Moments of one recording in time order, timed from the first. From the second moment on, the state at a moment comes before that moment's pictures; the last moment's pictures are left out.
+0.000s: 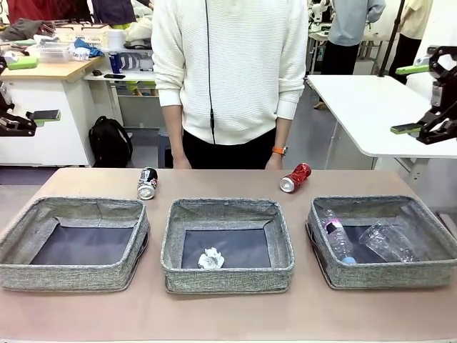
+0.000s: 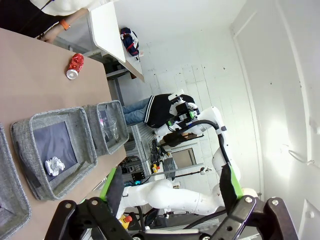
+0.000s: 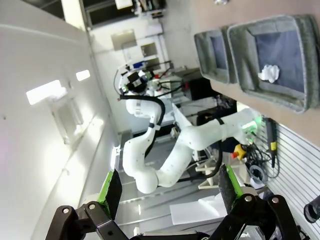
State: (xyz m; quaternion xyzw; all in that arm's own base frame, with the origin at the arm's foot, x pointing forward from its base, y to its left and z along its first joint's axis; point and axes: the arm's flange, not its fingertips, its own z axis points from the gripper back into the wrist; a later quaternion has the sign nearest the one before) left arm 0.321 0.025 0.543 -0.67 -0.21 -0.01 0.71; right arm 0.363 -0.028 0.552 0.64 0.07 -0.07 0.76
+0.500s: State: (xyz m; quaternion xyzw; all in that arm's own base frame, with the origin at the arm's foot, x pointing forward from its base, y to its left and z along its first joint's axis) left arm 0.321 0.025 0.543 -0.67 -0.21 -0.01 0.71; right arm 0.363 -0.028 0.552 0.64 0.07 -0.07 0.76
